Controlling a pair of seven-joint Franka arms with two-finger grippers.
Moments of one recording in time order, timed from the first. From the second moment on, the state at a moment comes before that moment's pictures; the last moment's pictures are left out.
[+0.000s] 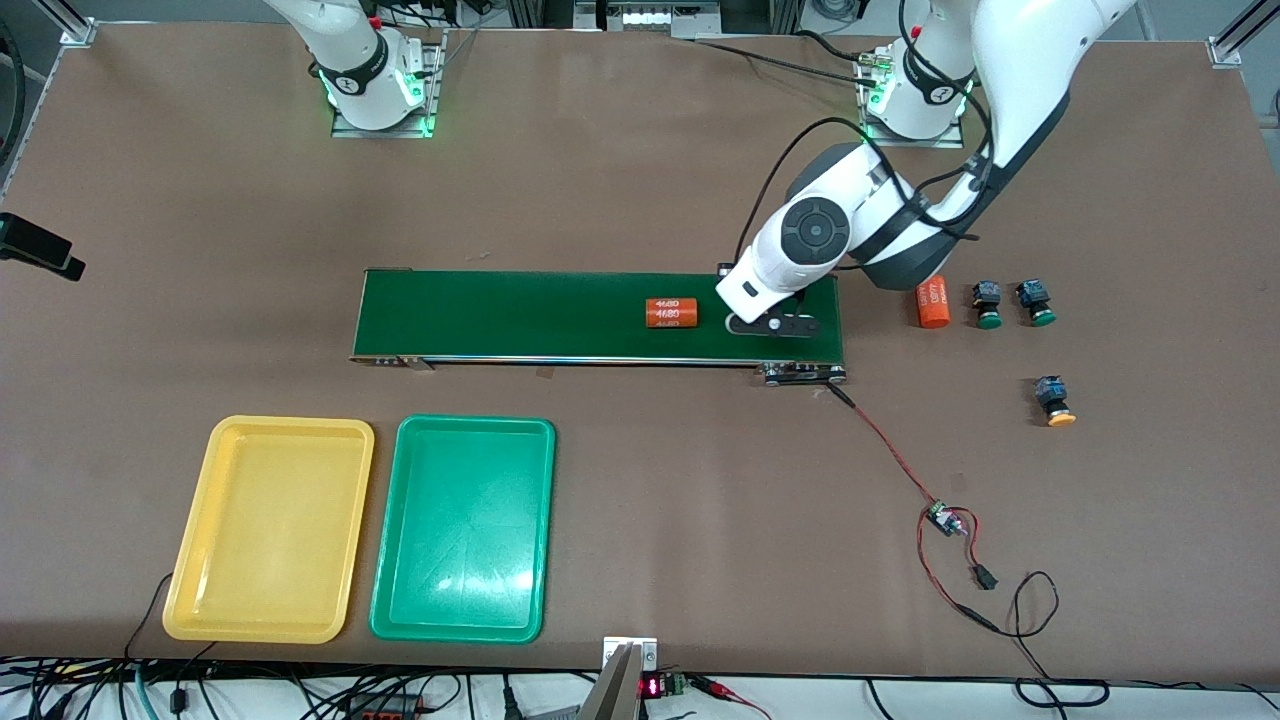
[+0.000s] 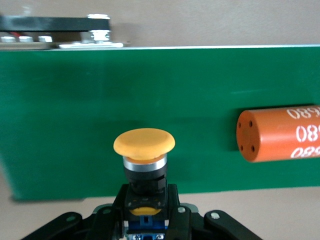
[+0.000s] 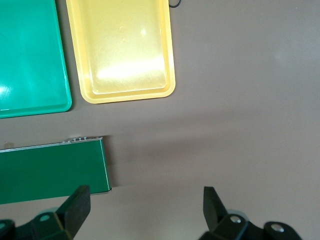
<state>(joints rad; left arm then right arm) 0.22 0.56 -0.88 -1.95 0.23 2.12 -0.77 0.00 0.11 -0.15 -1.47 -0.02 1.57 -0.02</state>
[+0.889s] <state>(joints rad) 0.26 0.59 -0.86 -1.83 0.31 2.03 -0.79 -0.01 0.11 -0.15 -1.47 -0.02 1.57 -0.02</state>
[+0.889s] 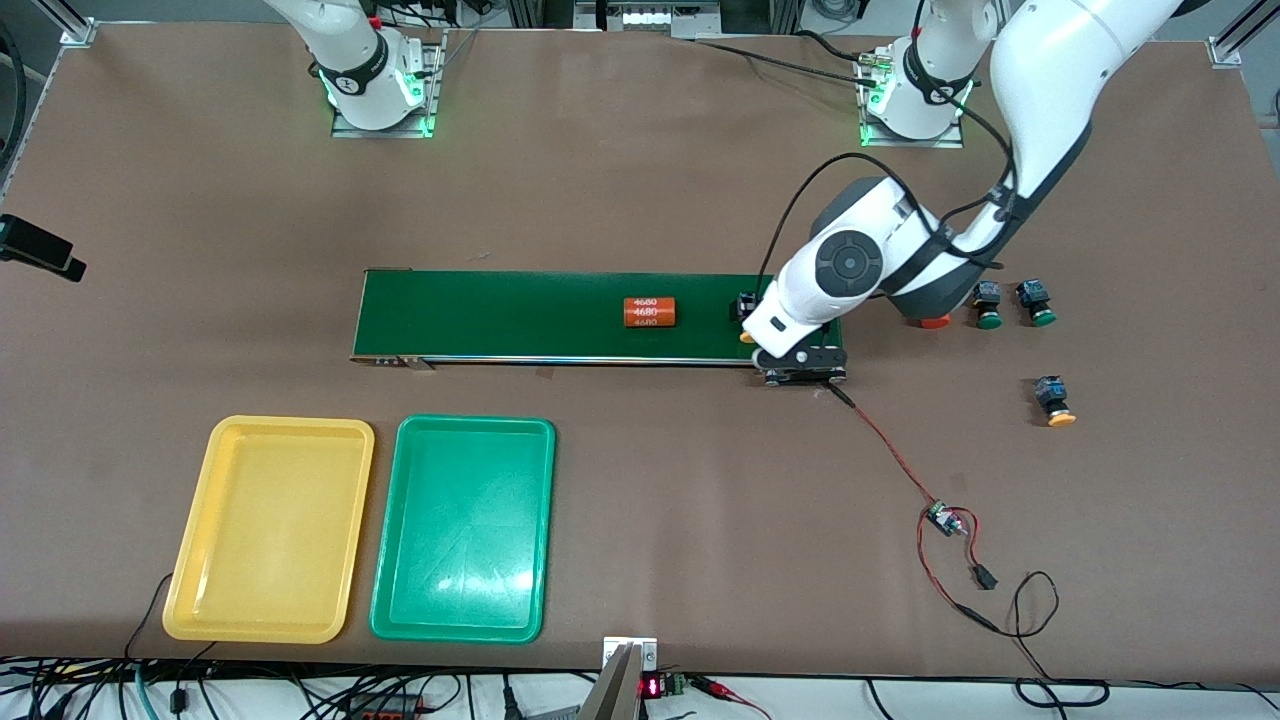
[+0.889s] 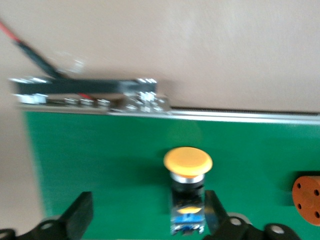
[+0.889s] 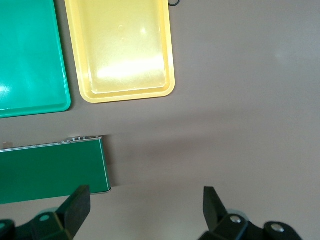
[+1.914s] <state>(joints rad) 0.49 0.66 -0.54 -1.56 0.43 1.75 -0.33 -0.01 0.11 -0.15 -1.49 -0.02 1.60 -0.02</state>
